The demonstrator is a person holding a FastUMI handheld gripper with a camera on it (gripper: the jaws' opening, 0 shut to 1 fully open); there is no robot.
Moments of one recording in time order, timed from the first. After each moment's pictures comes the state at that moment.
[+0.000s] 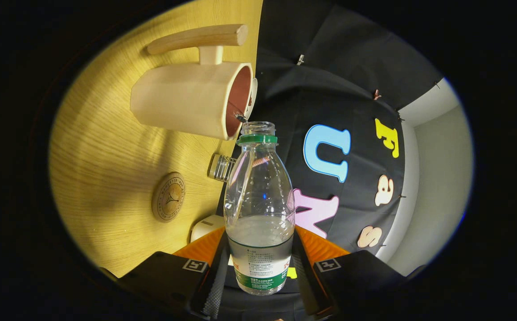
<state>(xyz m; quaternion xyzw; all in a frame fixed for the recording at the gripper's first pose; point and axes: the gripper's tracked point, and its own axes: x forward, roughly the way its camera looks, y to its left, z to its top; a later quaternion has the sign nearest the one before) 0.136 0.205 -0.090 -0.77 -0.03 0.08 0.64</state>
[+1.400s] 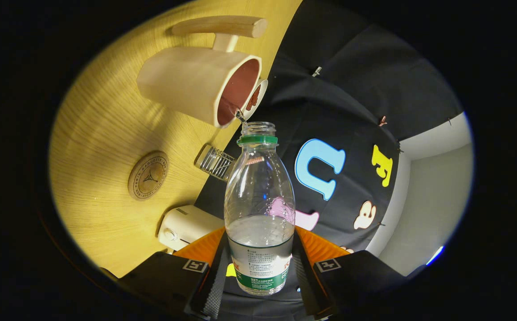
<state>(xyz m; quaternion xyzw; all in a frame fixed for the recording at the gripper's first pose) 0.151 0.213 -0.063 -0.84 -0.07 0.08 0.54</state>
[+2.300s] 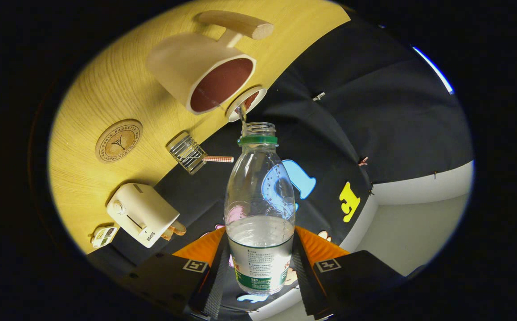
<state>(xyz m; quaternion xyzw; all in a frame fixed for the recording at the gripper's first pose) 0.148 0.248 -0.014 -0.89 -0.17 0.06 0.41</state>
